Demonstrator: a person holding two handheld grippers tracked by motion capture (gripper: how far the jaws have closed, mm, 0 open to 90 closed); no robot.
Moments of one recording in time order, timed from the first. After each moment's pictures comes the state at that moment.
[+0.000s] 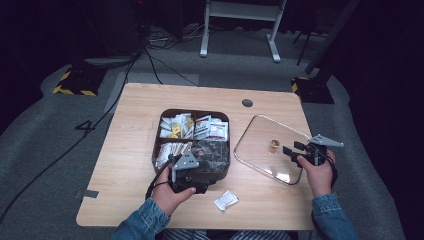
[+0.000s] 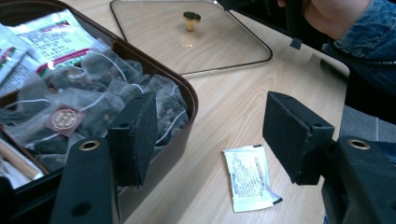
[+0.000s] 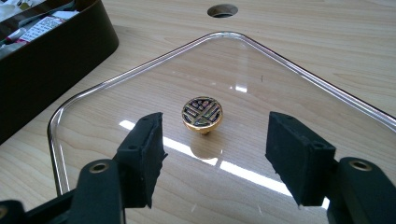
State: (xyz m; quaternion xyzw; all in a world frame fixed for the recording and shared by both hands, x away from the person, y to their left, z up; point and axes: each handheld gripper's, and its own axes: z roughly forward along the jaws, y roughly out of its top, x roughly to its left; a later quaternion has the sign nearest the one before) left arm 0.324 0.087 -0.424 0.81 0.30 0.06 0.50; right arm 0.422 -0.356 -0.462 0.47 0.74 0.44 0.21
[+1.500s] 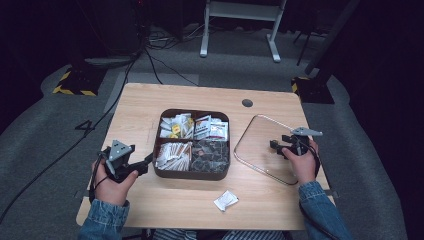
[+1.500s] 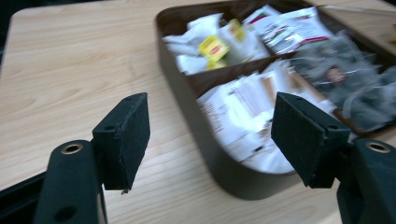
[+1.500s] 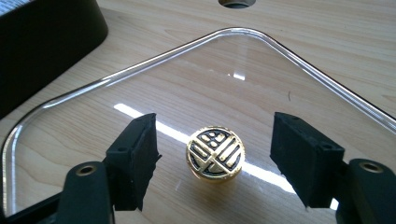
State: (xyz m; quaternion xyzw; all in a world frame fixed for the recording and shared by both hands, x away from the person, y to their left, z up) left arm 0.329 0.237 -0.427 0.72 0.50 0.23 0.42; right arm 0.465 -0.322 -0.479 0.45 0.77 0.40 0.21
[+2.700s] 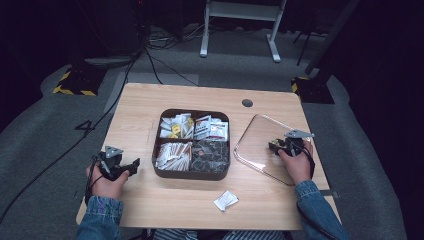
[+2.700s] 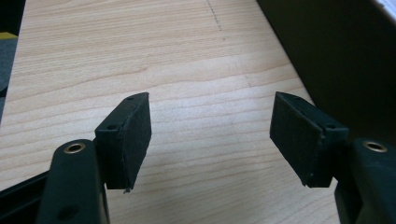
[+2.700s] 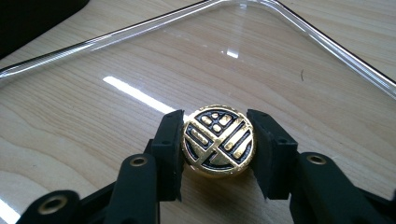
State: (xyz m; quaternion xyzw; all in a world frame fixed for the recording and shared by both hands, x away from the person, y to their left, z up) left arm 0.353 0.273 -0.488 0.71 0.58 0.22 0.33; right arm 0.471 -0.315 -0.499 0.45 0.79 0.37 0.21
